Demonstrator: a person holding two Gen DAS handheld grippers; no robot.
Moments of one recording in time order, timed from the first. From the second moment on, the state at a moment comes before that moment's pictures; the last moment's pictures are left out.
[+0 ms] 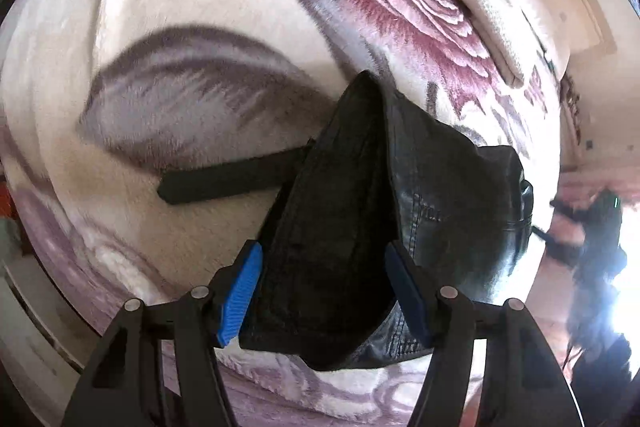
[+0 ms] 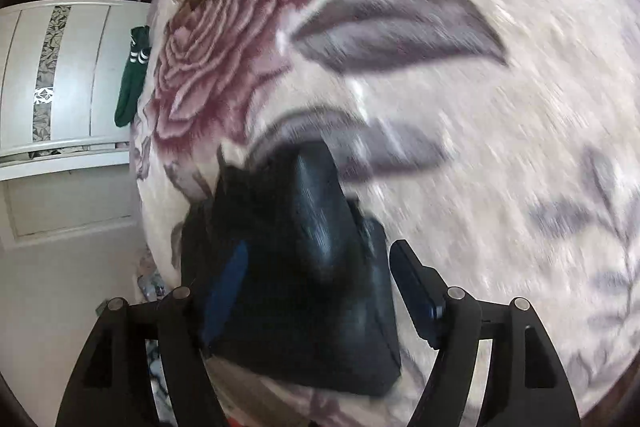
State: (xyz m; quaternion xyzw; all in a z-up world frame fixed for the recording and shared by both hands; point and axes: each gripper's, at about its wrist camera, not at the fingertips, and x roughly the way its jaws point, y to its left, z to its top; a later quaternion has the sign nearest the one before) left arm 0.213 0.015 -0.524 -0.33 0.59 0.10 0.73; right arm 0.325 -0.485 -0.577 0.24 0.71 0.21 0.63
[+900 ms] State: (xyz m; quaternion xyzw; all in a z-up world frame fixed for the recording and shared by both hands) left arm 0.387 -0.030 -0.582 -0.20 0.65 -0.01 0.73; right arm 0.340 -0.497 -0.677 0.48 0.73 0.11 0.48
